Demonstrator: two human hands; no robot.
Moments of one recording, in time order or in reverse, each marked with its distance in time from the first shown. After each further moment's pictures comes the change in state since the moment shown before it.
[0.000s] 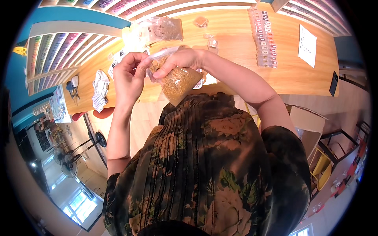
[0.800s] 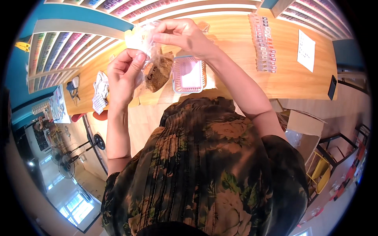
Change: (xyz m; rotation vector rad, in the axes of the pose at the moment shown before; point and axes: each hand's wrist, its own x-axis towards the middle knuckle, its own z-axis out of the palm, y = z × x) left_hand 0.006 0.020 -0.017 -0.374 -0.080 -0.061; right_hand -0.012 -0.042 0.008 -0.448 0.509 -0.725
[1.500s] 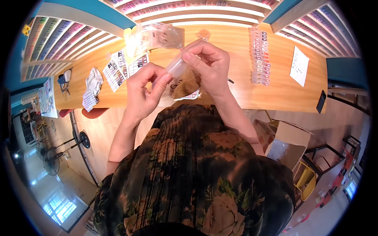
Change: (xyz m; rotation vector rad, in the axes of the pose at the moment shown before) left_hand -0.022 -0.027 0.020 0.292 -0.006 0.303; right_hand -0.054 -0.019 0.029 -0.084 0.412 -0.088
